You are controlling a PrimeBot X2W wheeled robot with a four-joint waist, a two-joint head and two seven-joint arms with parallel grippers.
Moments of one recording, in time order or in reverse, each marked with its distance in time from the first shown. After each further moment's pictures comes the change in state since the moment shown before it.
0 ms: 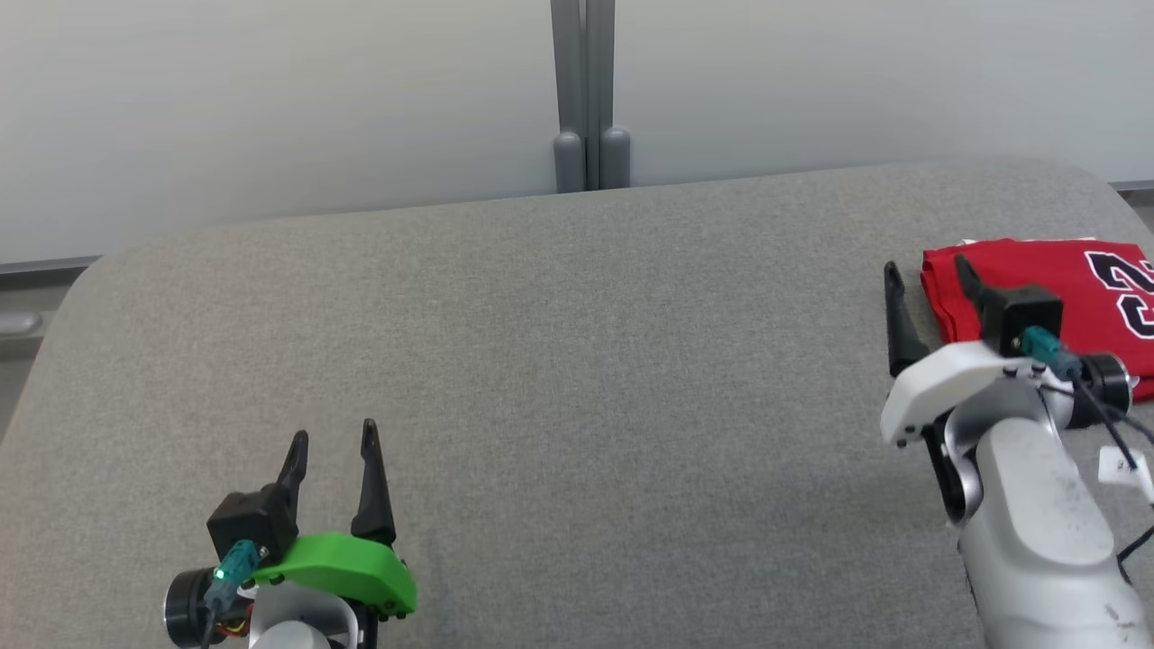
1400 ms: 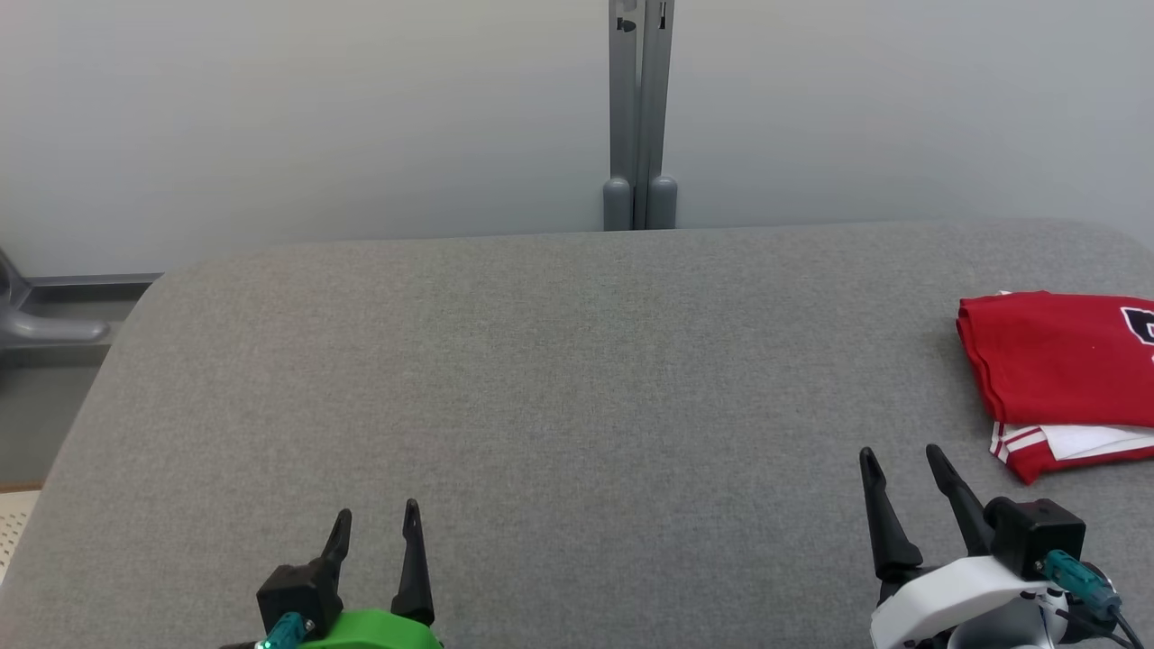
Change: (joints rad) left arm 0.149 -0.043 -0.015 -0.042 0.062 0.002 0.023; right arm 0.587 0.050 0.108 -0.570 0.216 0.000 0.091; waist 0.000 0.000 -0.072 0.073
